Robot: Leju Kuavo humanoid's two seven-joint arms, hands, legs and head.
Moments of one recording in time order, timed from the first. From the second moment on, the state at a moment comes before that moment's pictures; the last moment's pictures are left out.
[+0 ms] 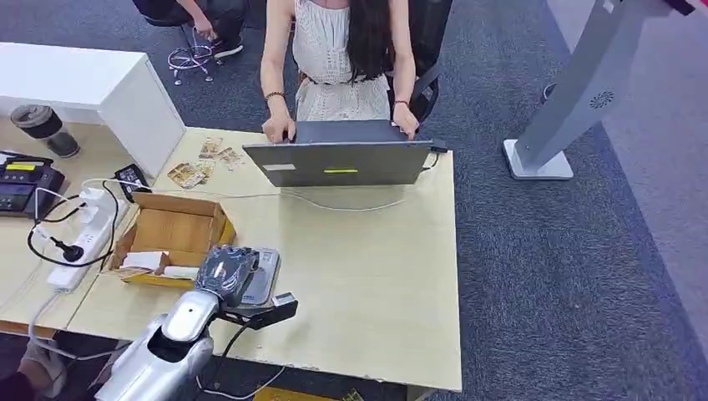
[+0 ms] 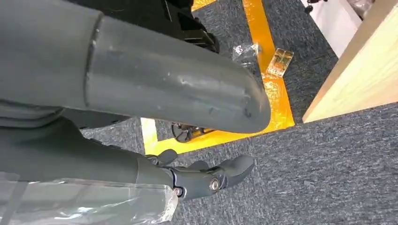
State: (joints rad) left arm -0.22 0.22 -0.46 -1.31 -1.46 0.03 0.21; right arm -0.09 0.17 -0.53 -0.24 0.28 -0.03 -0.34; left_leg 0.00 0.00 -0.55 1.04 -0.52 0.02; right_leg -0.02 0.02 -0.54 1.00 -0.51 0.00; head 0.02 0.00
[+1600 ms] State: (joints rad) left arm -0.55 0.32 -0.38 -1.41 -1.57 0.33 0.15; right arm -0.12 0.19 -0.52 -0.24 0.35 -0.01 -0.31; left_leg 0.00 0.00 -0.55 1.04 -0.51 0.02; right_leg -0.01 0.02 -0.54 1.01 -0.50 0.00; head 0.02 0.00
